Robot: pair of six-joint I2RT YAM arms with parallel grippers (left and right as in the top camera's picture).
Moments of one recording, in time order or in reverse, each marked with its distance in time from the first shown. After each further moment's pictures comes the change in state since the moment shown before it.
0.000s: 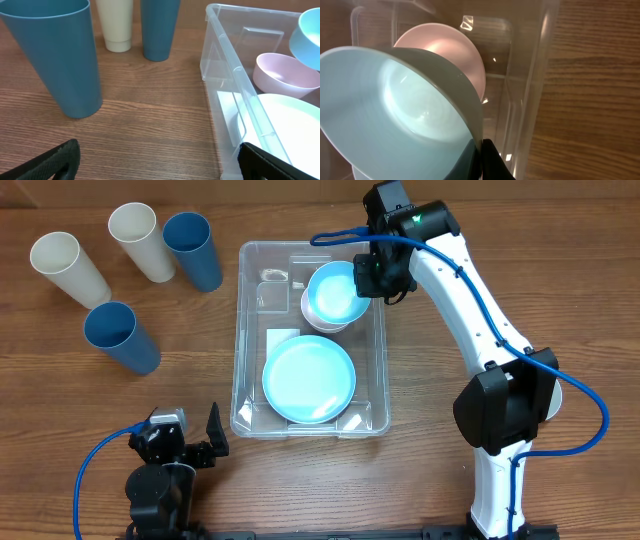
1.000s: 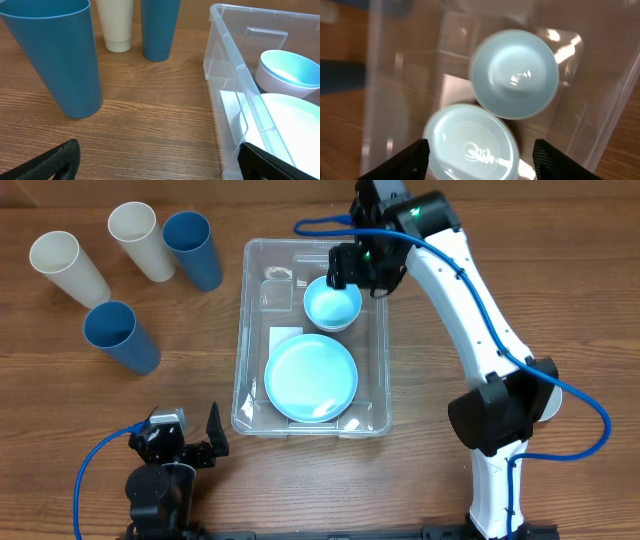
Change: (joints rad) left arm 0.000 0.000 0.000 0.000 0.000 0.000; right arm 0.042 0.006 0.270 -0.161 -0.175 0.000
